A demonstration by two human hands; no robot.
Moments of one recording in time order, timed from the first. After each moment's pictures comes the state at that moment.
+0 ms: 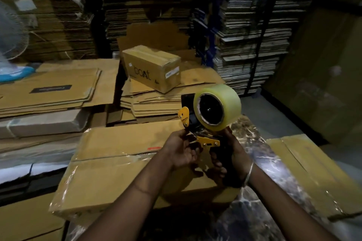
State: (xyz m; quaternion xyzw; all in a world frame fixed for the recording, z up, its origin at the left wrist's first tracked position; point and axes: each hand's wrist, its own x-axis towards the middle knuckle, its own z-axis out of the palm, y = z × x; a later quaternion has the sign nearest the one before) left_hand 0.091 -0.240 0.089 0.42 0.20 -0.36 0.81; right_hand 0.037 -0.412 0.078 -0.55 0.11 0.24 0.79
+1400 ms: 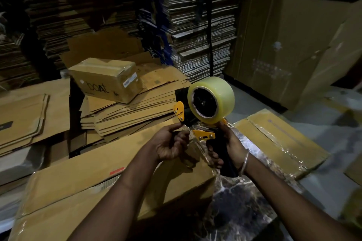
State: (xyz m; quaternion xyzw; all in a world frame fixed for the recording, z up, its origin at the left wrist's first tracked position) left_hand 0.147 -0.312 0.082 0.37 0.11 -0.57 0.73; right_hand 0.030 -0.498 0.061 -0.49 0.11 0.18 0.85
